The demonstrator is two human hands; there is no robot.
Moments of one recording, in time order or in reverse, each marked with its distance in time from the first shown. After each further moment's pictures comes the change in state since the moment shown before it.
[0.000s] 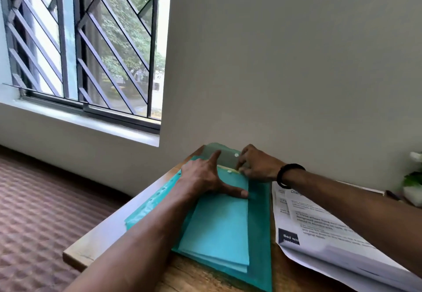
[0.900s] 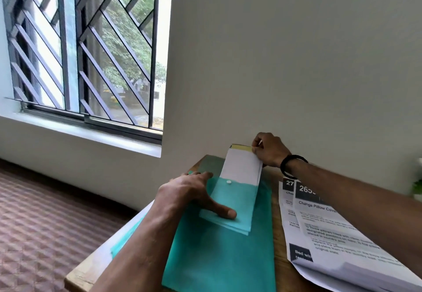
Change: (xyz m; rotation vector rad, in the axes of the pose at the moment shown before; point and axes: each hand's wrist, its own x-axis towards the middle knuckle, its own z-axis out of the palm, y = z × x) left_hand -0.014 -0.028 -0.035 0.009 -0.355 -0.059; right_hand 0.048 0.037 -0.021 0.326 0.415 0.251
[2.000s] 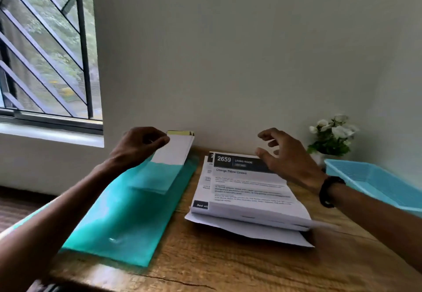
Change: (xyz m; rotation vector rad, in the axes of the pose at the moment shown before) left_hand -0.005 0.053 0.004 -0.458 0.650 0.446; right_hand -0.195 0.106 -0.154 -0.027 0.156 -0.073
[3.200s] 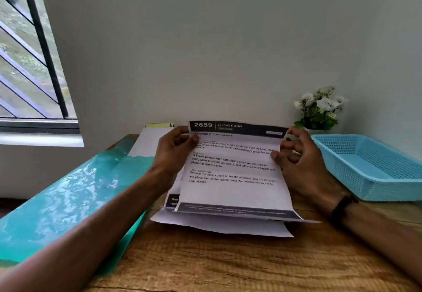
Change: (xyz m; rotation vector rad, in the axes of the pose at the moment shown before) left_hand -0.021 0.084 0.135 -0.828 -0.077 -0.240; right_hand -0.062 0.075 0.005 0.480 0.226 0.291
